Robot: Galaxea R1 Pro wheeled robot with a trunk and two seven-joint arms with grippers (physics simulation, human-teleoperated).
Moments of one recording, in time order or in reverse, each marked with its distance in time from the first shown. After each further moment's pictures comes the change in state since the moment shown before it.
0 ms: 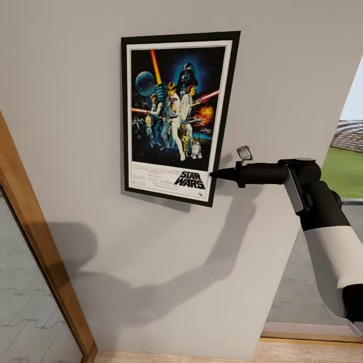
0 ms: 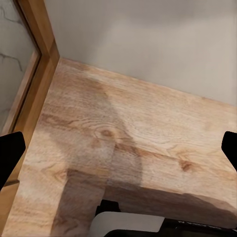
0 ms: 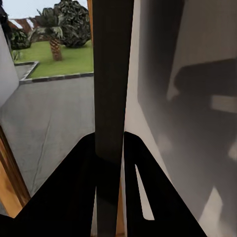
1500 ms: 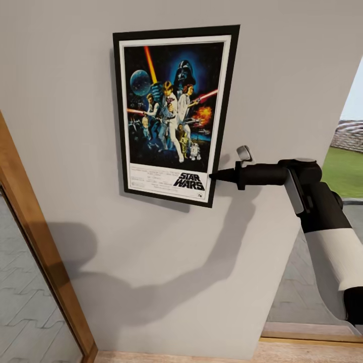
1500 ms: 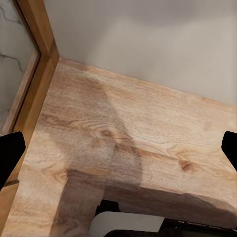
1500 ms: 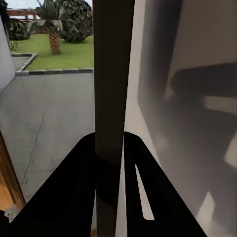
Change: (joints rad) left arm 0.000 0.000 0.000 0.000 0.000 0.000 -0.001; right arm 0.014 -0.004 0.009 -0.038 0.010 -0.044 0.003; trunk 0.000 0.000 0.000
